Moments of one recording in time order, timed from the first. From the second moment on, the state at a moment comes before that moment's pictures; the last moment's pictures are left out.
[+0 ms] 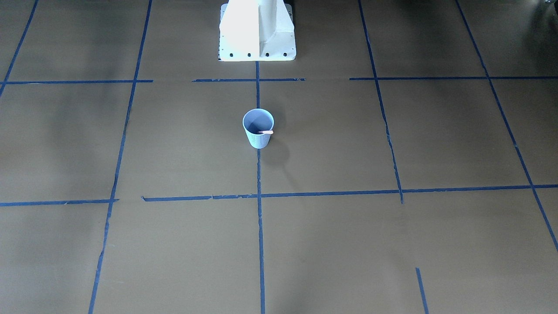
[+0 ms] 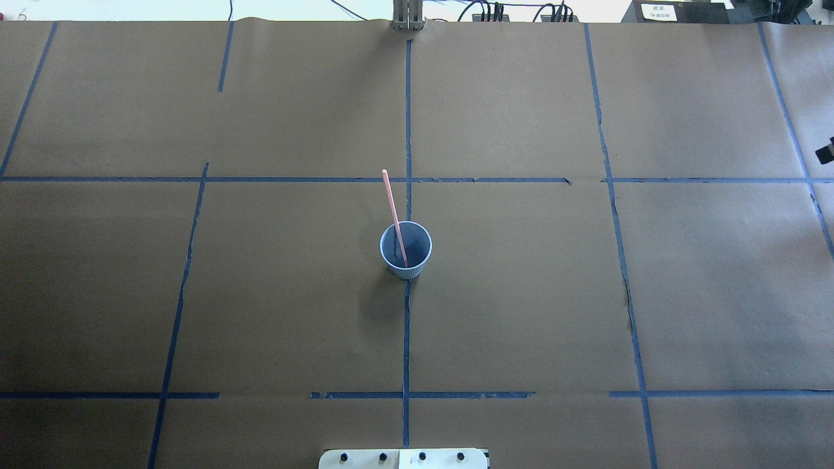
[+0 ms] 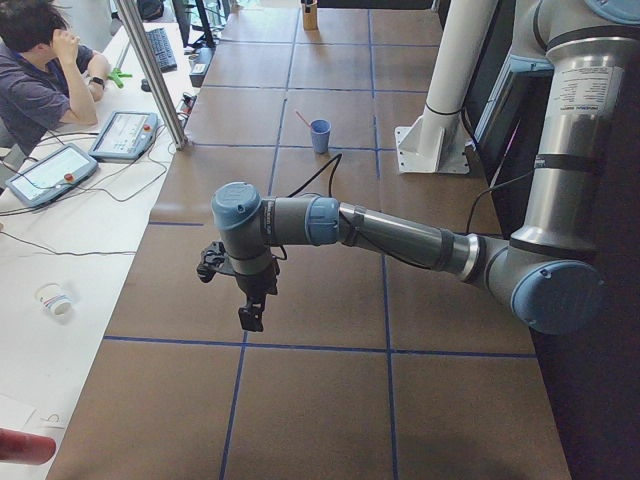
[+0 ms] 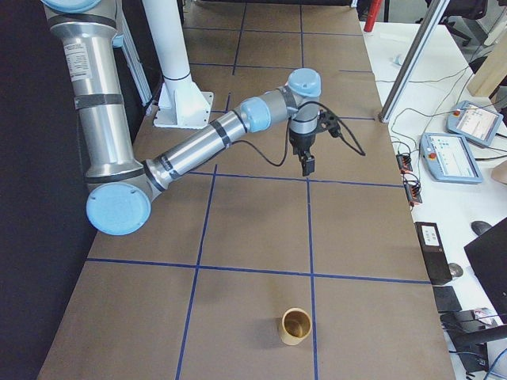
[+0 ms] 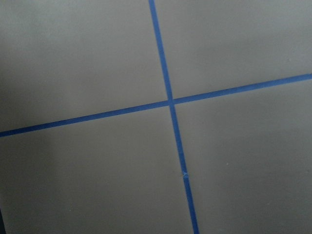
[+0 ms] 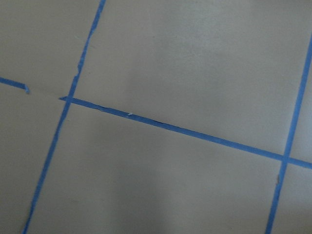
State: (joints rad) left arm -1.58 -1.64 -1.70 -1.32 -2.23 0.24; right arm 1.40 -1.60 1.90 -1.50 2.36 0.13
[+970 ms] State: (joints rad) left arm -1.67 -1.60 -1.50 -1.42 -2.30 0.25; right arm 1.52 -1.70 1.68 -1.38 2.44 0.14
